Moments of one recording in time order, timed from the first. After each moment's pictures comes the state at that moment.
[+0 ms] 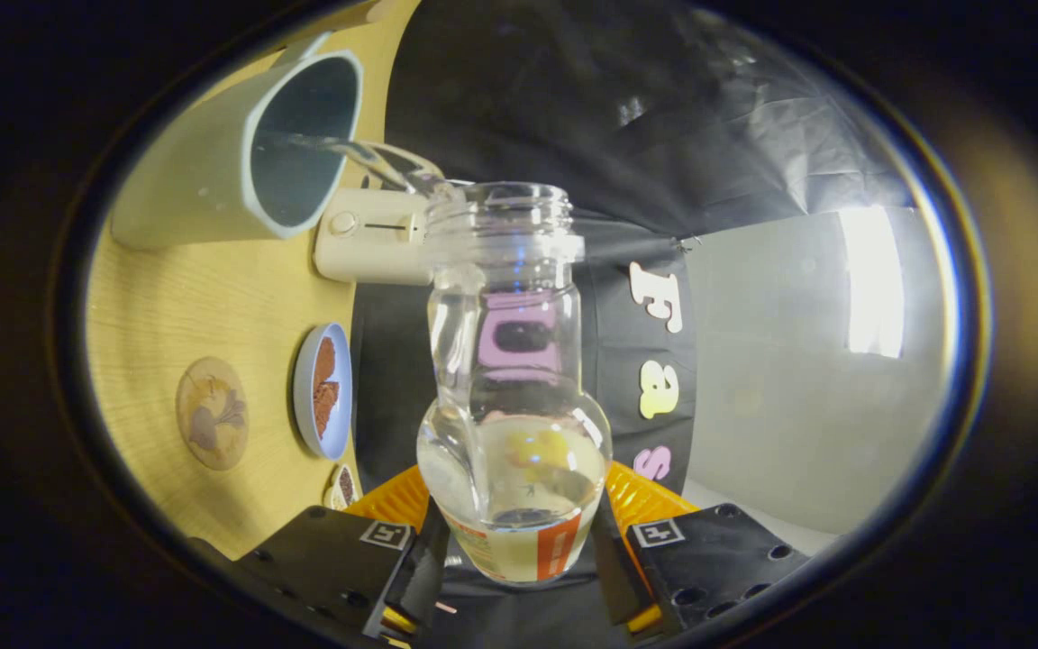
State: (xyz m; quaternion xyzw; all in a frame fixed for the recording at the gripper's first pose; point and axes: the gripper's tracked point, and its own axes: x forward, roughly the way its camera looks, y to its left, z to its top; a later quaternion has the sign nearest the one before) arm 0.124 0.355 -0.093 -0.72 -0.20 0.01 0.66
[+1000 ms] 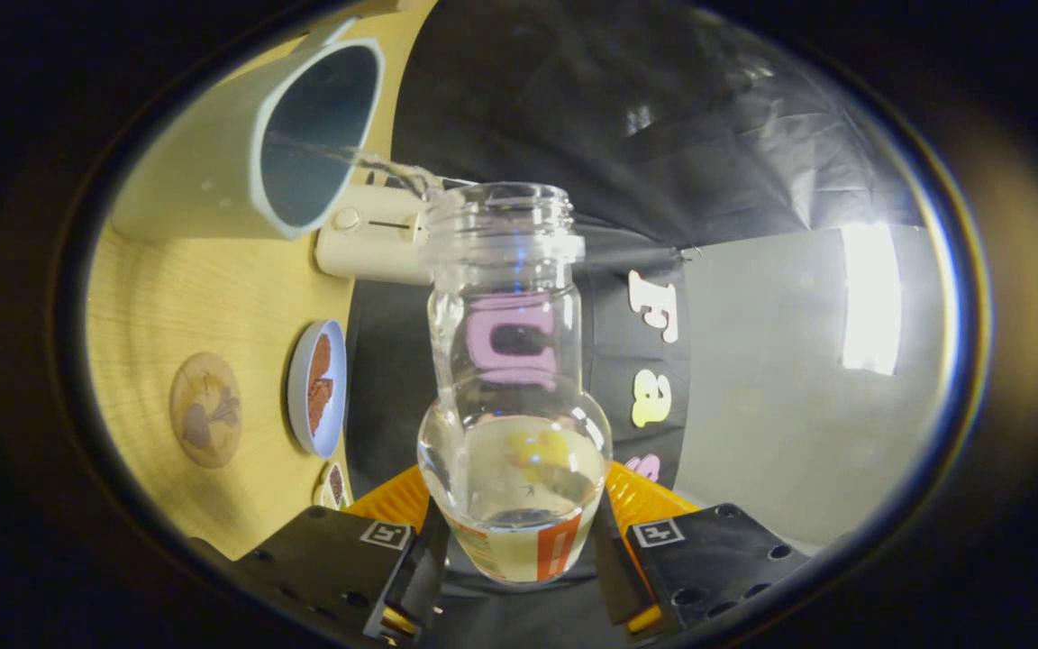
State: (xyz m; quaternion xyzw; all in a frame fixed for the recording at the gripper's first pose) arm 0.121 0.362 -0.092 -0.74 -0.21 0.01 0.64
